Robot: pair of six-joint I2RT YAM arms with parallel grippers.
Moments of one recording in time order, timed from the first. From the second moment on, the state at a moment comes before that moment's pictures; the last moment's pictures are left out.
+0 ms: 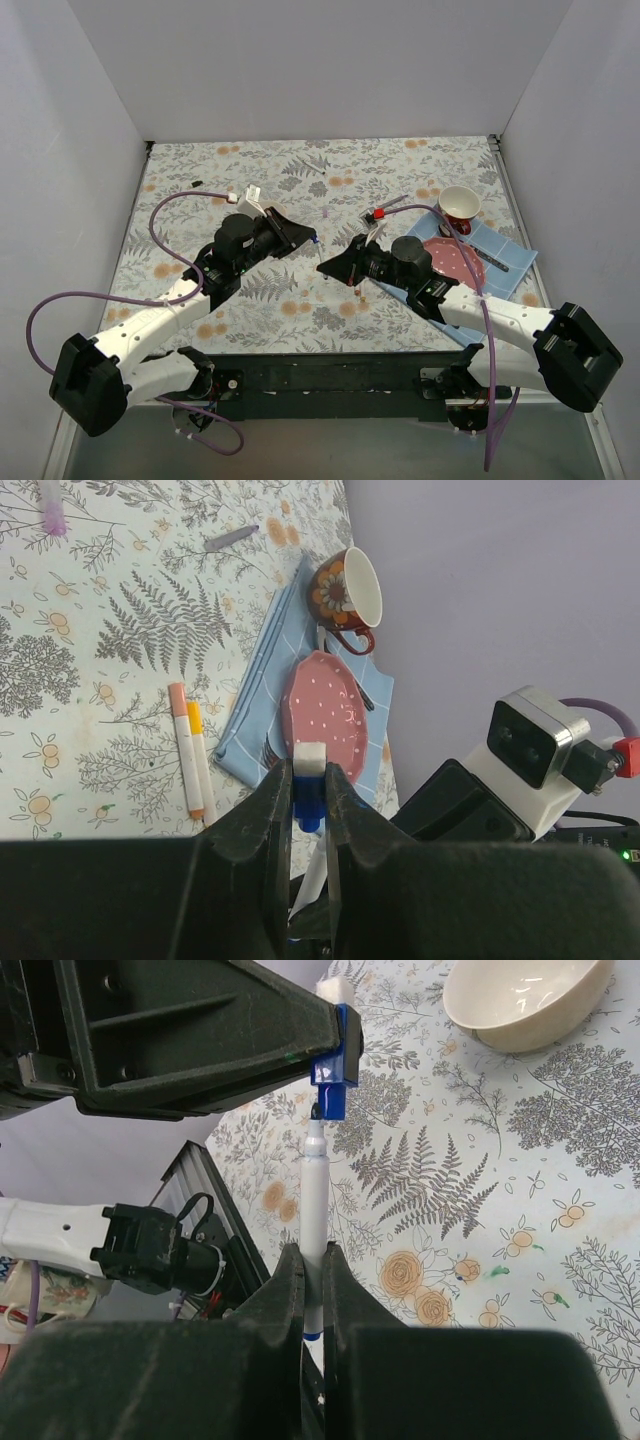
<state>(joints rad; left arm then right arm) -0.63 1.08 0.71 0.14 0.07 -1.00 0.83 1.19 0.53 0.53 -0.31 0.69</state>
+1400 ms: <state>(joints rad) -0.63 1.03 0.73 0.10 0.04 -0.98 0.86 1.22 0.53 0.54 -0.31 0.70</state>
